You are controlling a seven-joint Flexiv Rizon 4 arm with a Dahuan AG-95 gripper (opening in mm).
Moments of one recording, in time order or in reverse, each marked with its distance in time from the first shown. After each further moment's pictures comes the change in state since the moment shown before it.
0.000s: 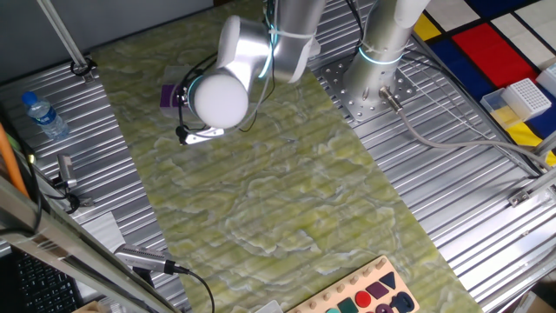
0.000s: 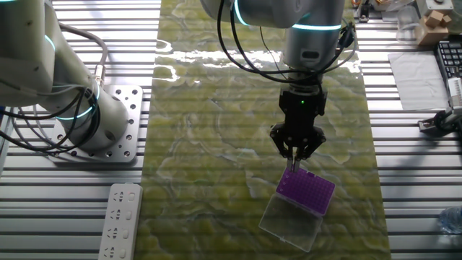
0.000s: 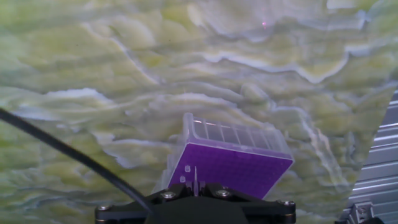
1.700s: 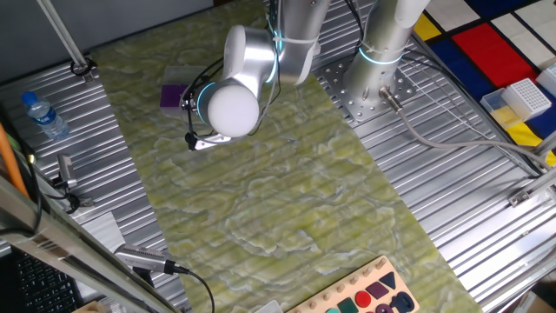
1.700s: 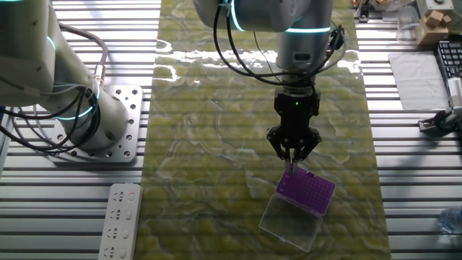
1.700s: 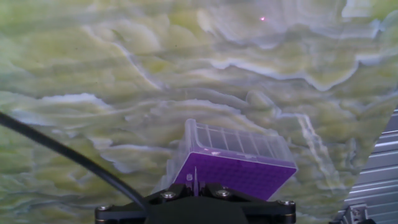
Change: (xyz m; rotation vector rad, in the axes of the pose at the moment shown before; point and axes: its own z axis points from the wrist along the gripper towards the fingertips) arm -0.007 0.004 0.009 0.038 0.029 -0.015
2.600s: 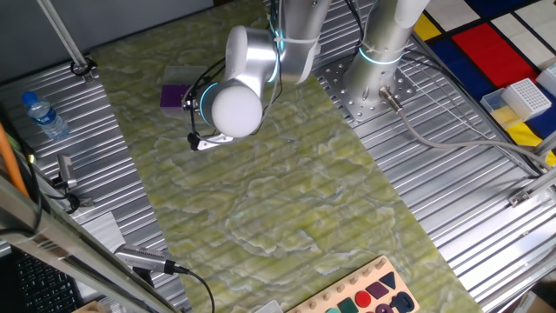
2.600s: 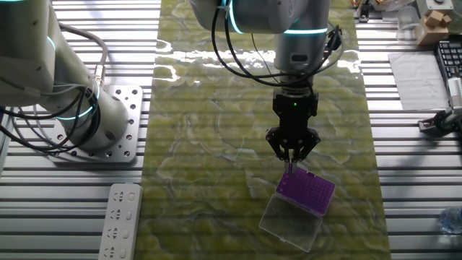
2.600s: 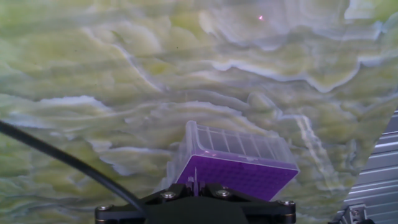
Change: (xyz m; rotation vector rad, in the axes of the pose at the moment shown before) arm -0.002 0.002 0.003 0.011 0.004 0.005
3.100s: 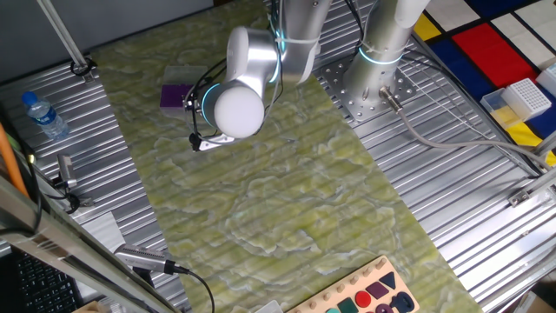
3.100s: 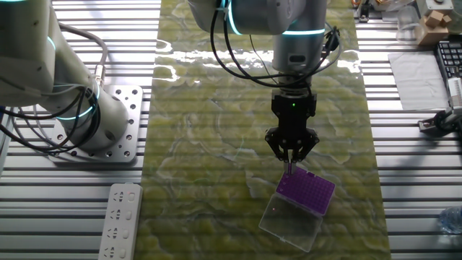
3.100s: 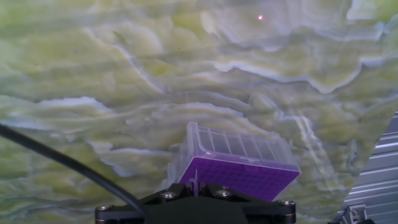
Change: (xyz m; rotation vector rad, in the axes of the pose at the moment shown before) arm -0.003 0.001 0.002 0.005 0.003 0.000
